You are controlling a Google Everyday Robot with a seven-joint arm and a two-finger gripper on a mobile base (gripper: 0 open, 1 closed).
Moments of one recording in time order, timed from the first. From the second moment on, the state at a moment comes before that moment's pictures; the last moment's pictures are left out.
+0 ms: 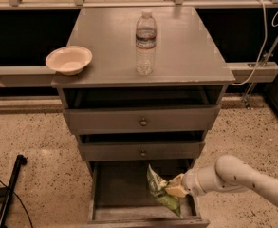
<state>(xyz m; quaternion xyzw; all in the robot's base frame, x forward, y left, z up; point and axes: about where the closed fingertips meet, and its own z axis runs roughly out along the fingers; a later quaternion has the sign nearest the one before) 0.470 -0.128 0.434 -0.46 0.79 0.31 0.25</state>
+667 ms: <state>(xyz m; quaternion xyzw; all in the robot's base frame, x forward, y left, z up) 0.466 -0.111 0.326 -0.36 0.83 0.38 0.20</state>
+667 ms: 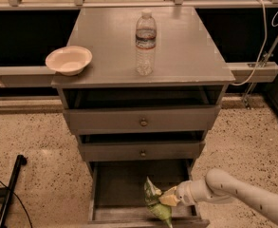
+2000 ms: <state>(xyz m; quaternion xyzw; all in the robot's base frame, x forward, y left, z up) 0.520 -0.132 0.301 -0.34 0.76 0.45 0.32</state>
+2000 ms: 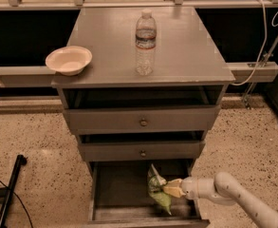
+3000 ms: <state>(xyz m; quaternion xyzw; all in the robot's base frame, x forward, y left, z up) 0.562 -0.135 0.234 -0.34 0.81 0.31 0.36</state>
